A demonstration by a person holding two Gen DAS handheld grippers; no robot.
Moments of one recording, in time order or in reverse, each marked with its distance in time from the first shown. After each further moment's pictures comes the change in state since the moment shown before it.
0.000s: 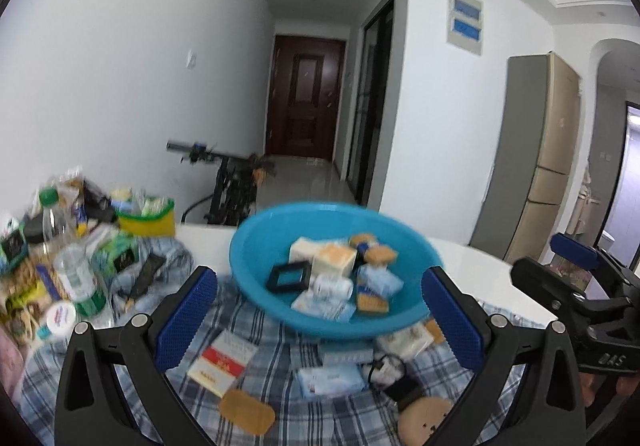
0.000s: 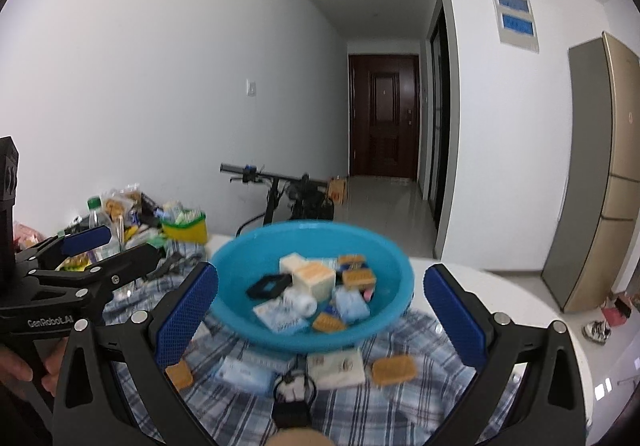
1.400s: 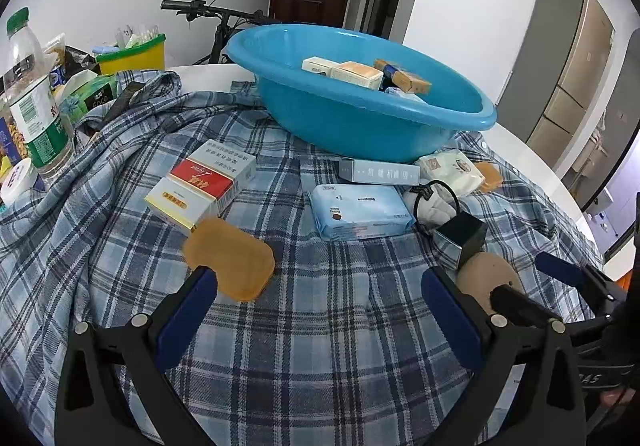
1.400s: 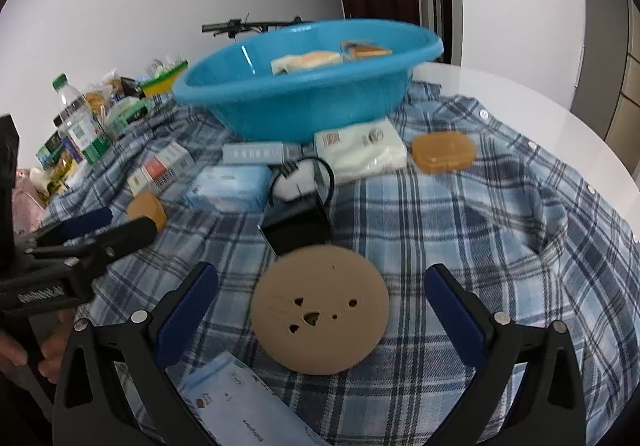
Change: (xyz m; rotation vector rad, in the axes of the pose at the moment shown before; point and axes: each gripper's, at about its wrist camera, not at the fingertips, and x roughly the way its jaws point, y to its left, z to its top) left arm 0.066 0.026 -0.132 -0.042 0.422 -0.006; right arm 0.063 -0.004 -0.150 0.128 0.492 0.032
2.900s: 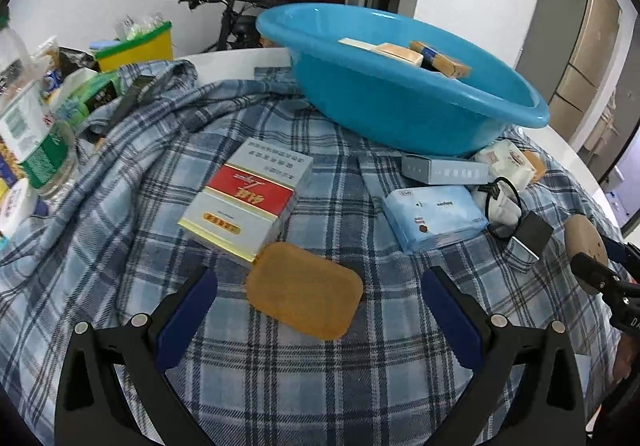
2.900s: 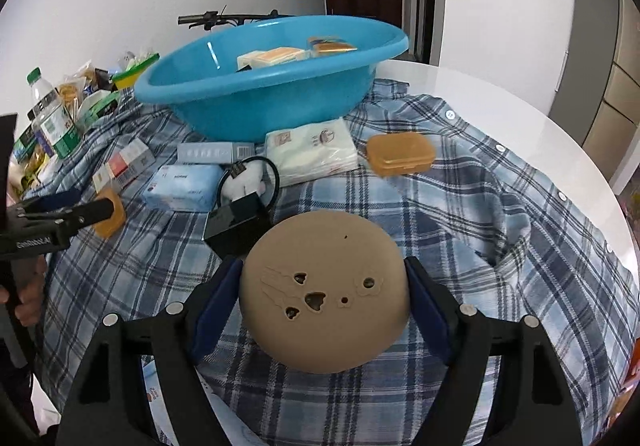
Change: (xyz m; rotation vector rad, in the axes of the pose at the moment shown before) left arm 0.033 0.046 0.020 0.052 0.076 0.028; right arm -0.004 -0.027 0.012 -0.004 0.011 -0.082
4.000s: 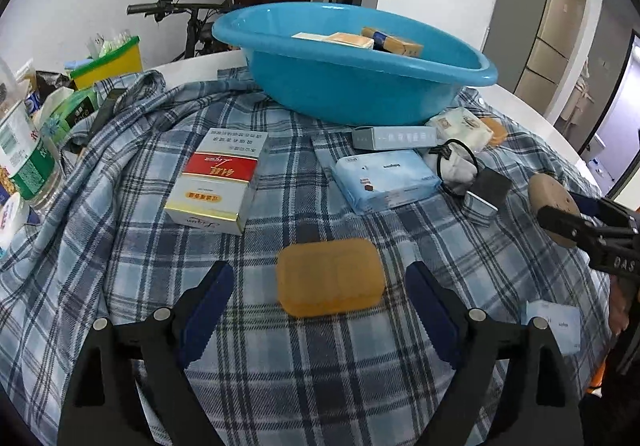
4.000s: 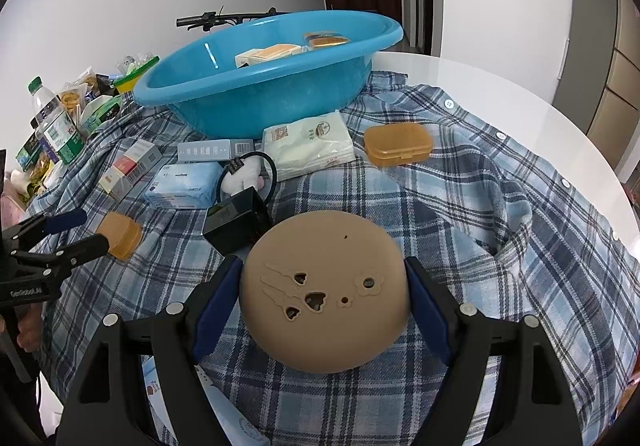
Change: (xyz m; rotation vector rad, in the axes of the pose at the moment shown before) left arm -0.018 -0.025 -0.019 0.097 0.014 -0.054; right arm -0.001 -0.004 -0.005 0.021 0.019 0.026
